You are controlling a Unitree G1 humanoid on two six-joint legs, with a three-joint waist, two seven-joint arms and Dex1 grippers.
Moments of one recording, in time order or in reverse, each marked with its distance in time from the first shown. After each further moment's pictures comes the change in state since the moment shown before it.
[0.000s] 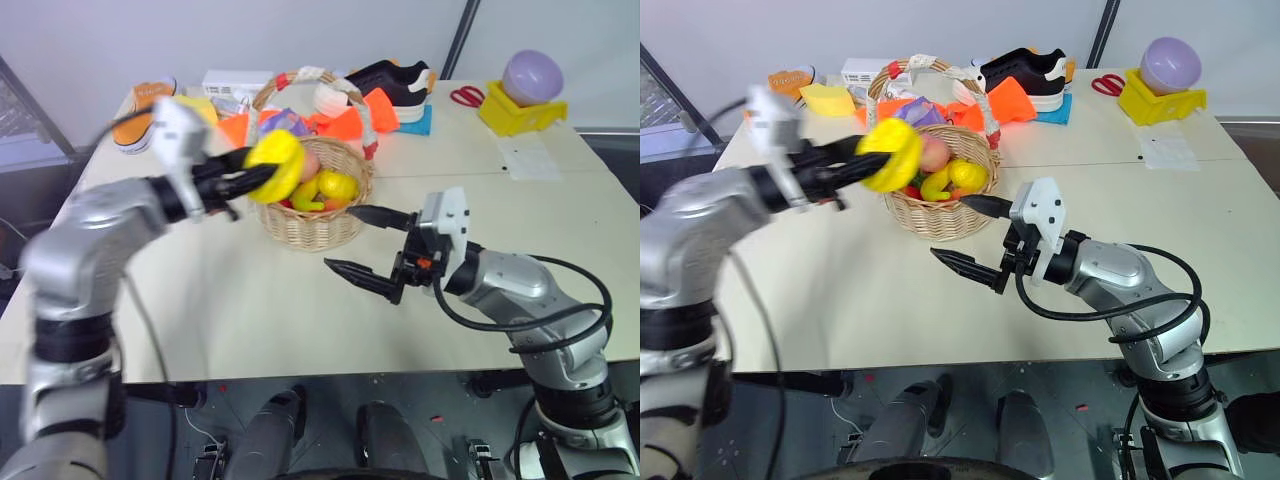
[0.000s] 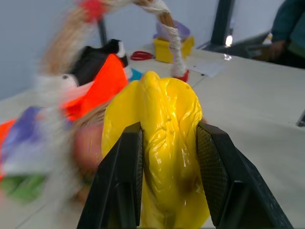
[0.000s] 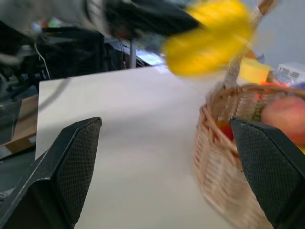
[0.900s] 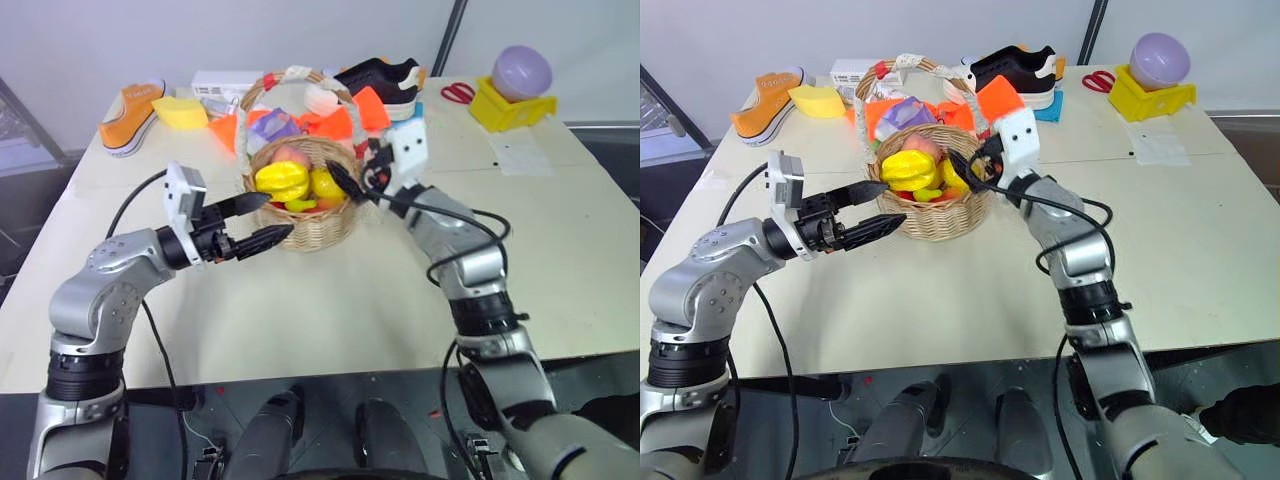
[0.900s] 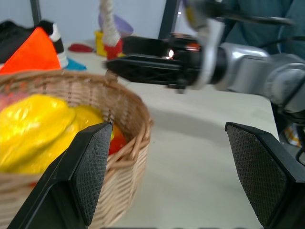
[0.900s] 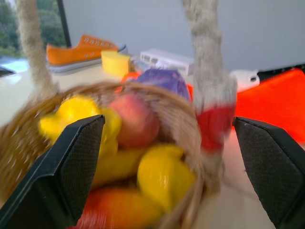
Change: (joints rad) left arm 0.283 0.003 0.142 -0.071 -0.161 -0.112 -0.269; right arm -0.416 0.314 0.033 0.732 -0.399 -0.228 -0.370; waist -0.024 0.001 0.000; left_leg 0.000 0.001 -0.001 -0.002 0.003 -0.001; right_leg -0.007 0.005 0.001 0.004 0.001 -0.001
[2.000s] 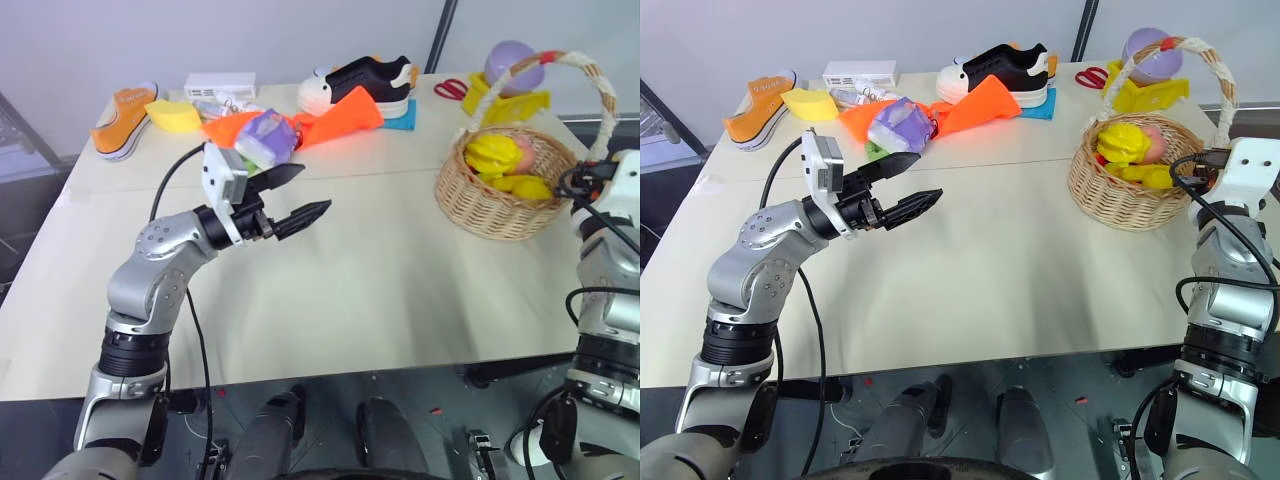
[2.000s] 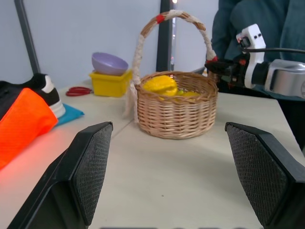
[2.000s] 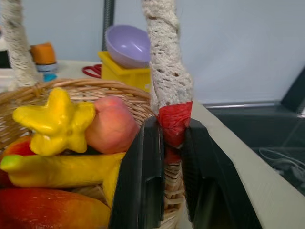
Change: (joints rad) left arm -0.124 -0.149 -0.126 0.080 0.138 -0.181 0.070; right arm 0.323 -0.335 -0.547 -0.050 -0.050 -0.039 -0.231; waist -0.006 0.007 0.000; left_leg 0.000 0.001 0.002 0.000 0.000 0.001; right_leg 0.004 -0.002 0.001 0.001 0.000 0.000
